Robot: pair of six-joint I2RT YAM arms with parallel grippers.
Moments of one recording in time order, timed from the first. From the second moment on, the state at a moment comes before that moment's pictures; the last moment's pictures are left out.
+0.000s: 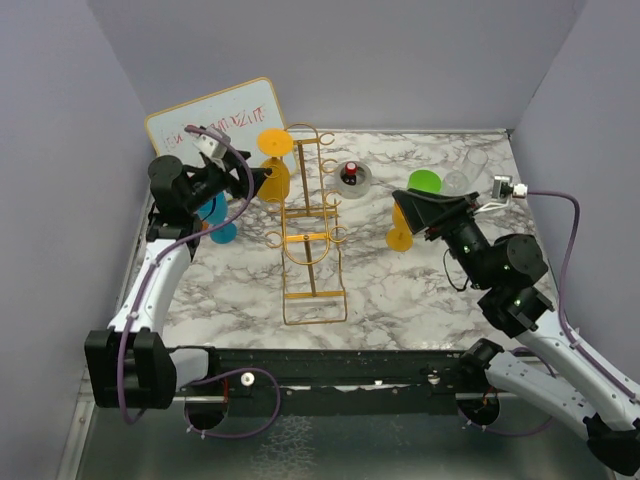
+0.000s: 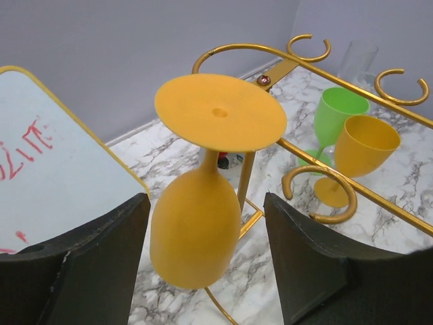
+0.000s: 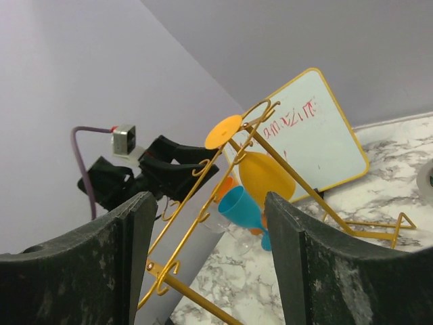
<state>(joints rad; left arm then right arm) -0.03 1.24 0.97 0.35 0.77 -0.08 0.69 0.70 0.75 0.31 0.11 0.71</state>
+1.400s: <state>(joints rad) -0.12 0.69 1.22 -0.54 0.29 -0.26 0.63 1.53 1.36 -0.61 0.46 0.38</state>
